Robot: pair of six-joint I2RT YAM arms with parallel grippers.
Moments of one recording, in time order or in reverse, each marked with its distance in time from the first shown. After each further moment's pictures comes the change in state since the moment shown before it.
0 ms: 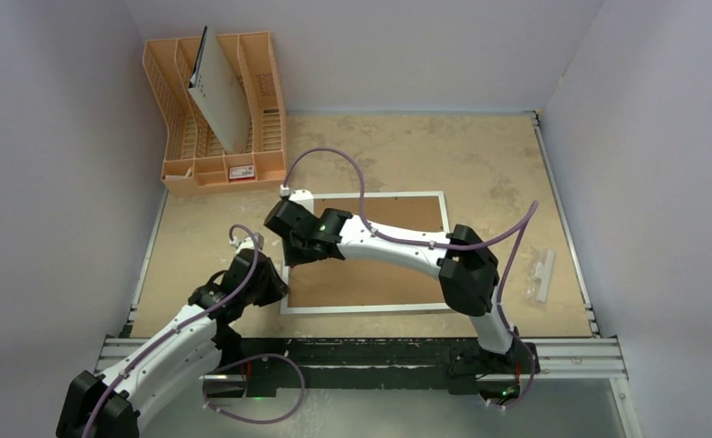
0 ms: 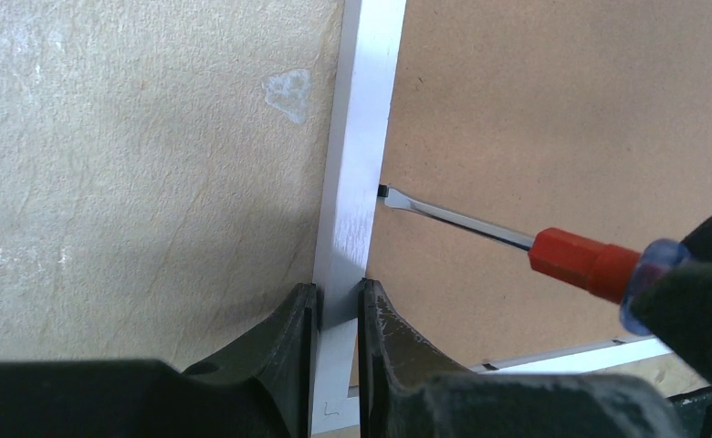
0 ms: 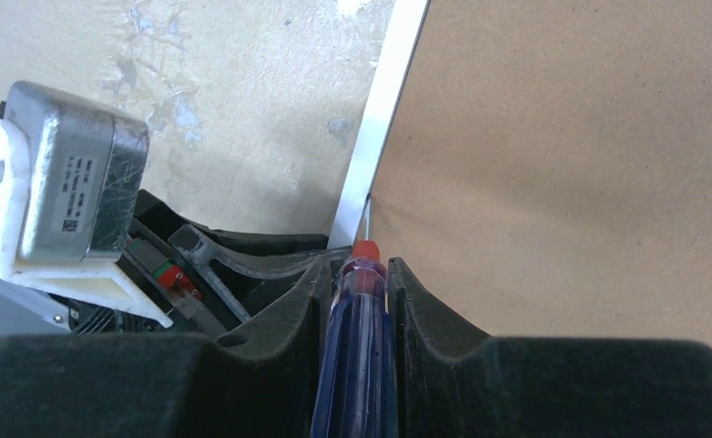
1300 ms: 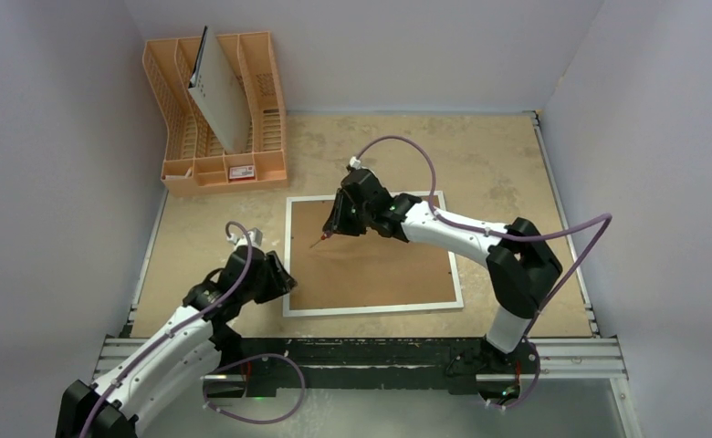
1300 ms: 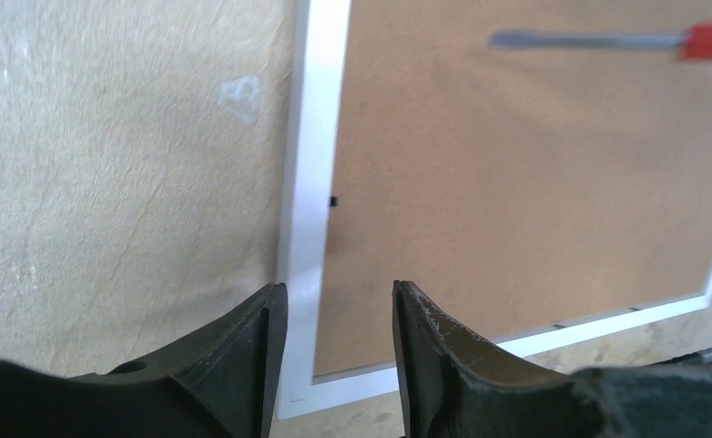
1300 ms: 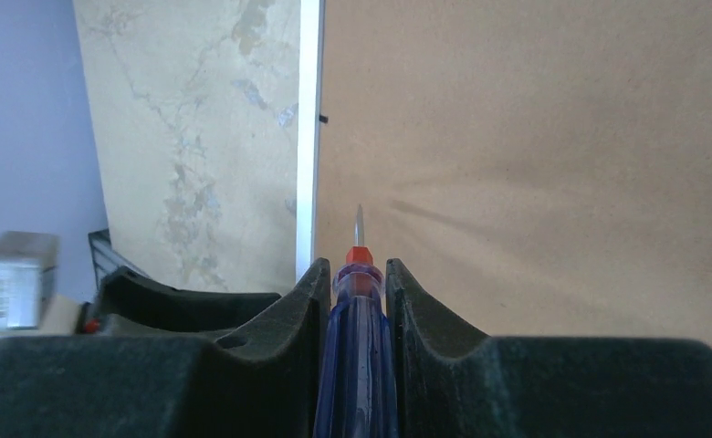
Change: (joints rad) left arm -0.008 -0.055 0.037 -0.047 0.018 -0.041; right arm -0.298 -0.289 -0.455 0.370 -0.206 0.023
